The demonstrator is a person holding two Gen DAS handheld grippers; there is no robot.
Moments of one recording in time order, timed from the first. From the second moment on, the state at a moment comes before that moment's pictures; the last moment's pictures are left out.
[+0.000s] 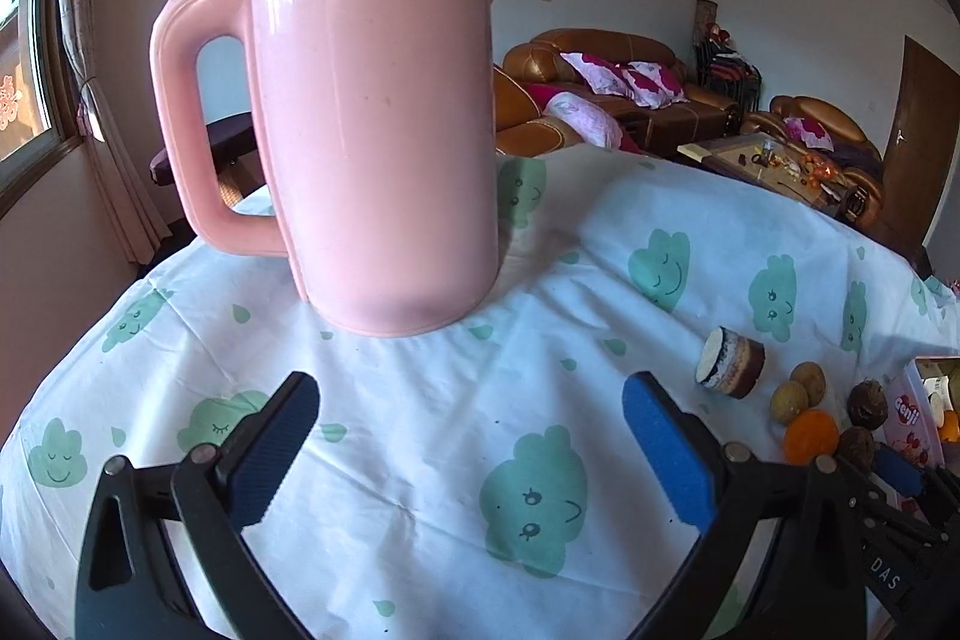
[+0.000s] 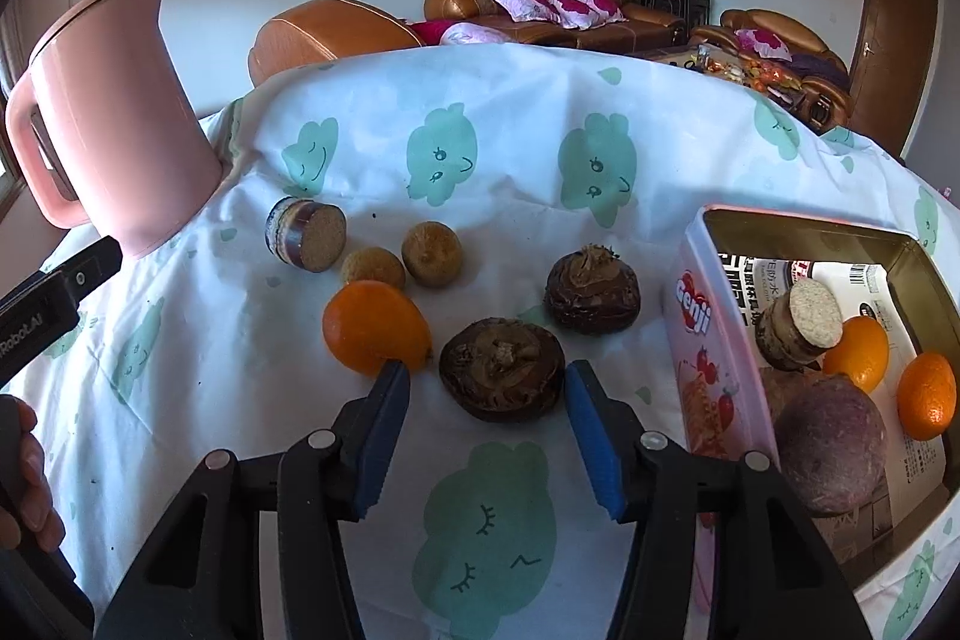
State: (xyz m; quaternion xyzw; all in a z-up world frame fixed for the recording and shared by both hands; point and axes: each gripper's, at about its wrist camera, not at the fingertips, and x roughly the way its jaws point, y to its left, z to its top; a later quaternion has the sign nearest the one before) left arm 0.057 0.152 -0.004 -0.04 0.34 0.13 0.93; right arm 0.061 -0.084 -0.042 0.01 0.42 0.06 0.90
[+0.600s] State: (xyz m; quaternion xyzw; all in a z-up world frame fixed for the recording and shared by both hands) left arm 0.052 0.124 0.000 -0.04 0.31 0.00 0.95; right arm -0.016 -0.088 -0.005 -0.03 0.29 0.10 0.95
